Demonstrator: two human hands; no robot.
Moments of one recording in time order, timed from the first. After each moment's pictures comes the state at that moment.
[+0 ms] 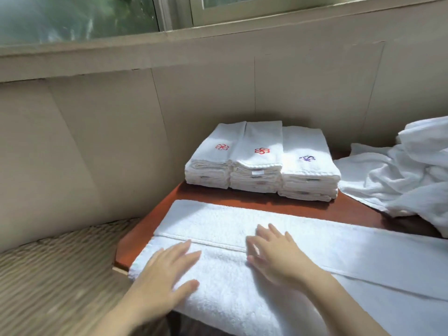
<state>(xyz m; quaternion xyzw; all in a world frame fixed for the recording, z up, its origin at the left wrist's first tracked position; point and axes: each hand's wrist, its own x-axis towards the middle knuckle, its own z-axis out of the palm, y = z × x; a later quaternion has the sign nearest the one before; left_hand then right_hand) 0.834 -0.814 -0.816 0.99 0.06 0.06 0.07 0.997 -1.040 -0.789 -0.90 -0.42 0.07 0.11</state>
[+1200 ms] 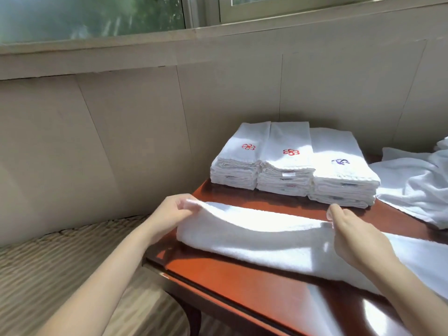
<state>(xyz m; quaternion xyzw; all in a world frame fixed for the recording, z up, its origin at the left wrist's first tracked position) 0.888 -0.727 -0.751 0.84 0.13 0.14 0.50 1.030 -1.068 -0.762 -0.96 -0.25 -0.09 0.06</state>
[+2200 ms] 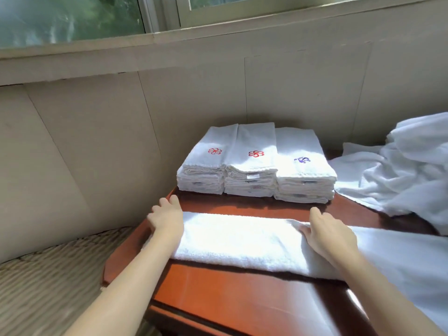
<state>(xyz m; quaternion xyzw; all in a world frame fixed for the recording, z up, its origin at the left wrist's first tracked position) 0.978 -0.782 -0.771 0.91 0.40 0.03 -0.10 1.073 -1.084 -0.792 -0.98 -0.16 -0.09 0.09</state>
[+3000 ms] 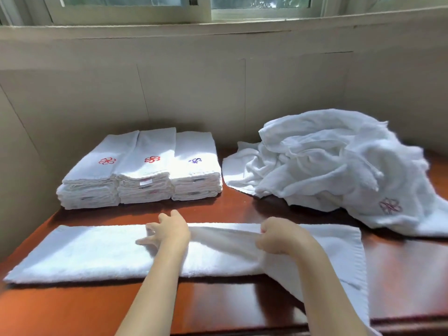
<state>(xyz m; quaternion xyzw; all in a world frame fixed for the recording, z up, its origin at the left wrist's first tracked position) 1.044 -1.019 -0.773 0.93 0.35 -0.05 0.12 1.020 -1.228 -0.729 -0.97 -0.08 0.16 0.15</state>
